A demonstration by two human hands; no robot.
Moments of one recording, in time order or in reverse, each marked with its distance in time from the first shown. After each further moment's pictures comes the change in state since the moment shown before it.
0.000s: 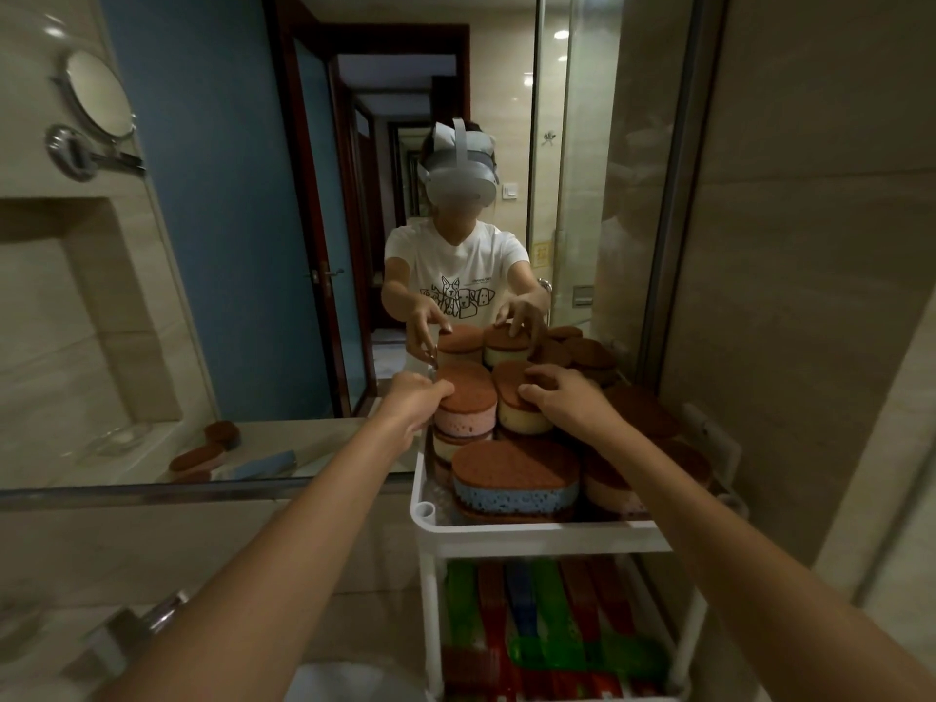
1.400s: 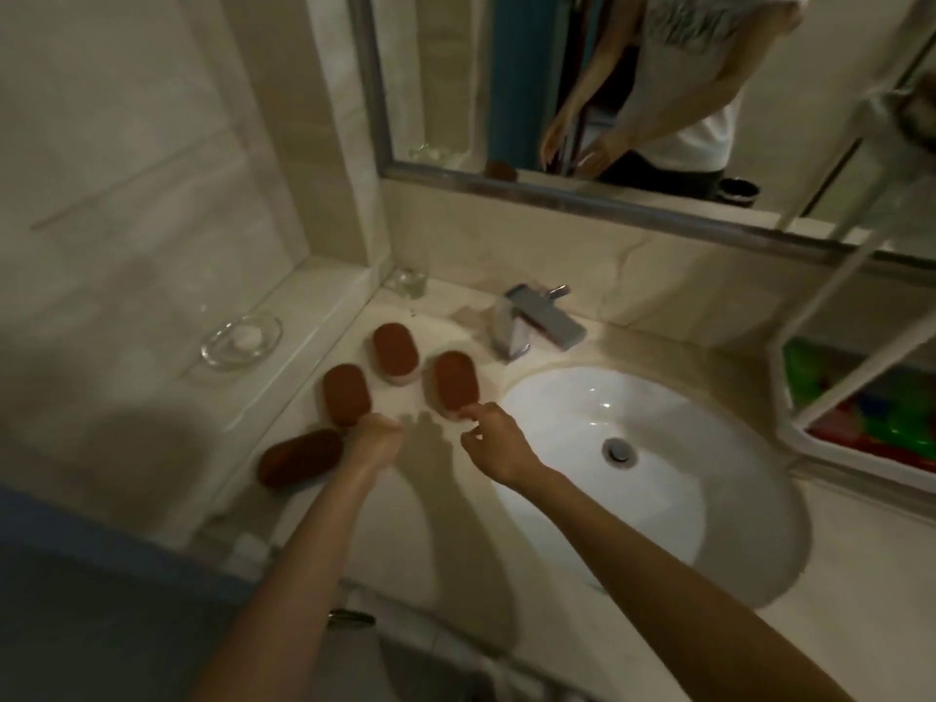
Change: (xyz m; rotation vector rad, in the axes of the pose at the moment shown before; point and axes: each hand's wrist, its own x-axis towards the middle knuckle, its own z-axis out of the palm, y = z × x) left_hand -0.211 -0.400 -0.380 0.190 0.312 -0.674; right_hand -0.275 -0.169 0.474 -0.047 -0.714 -0.213
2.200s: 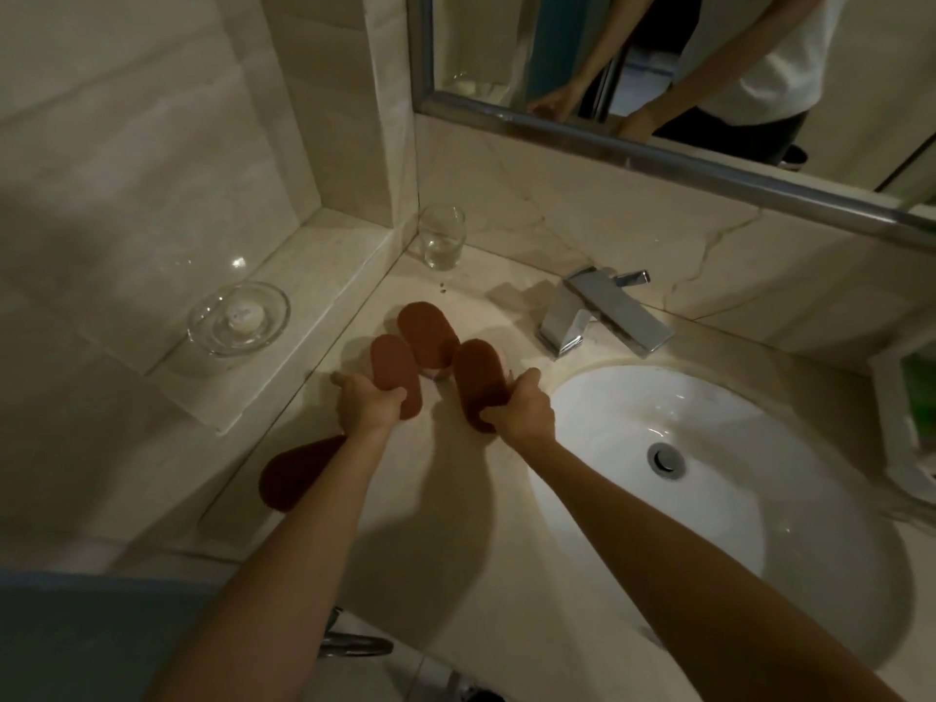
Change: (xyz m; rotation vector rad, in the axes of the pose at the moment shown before) left_hand 0.102 0.000 -0.012 -0.059 0.286 -0.113; right_hand 0.115 0.011 0.038 0.179 0.138 0.446
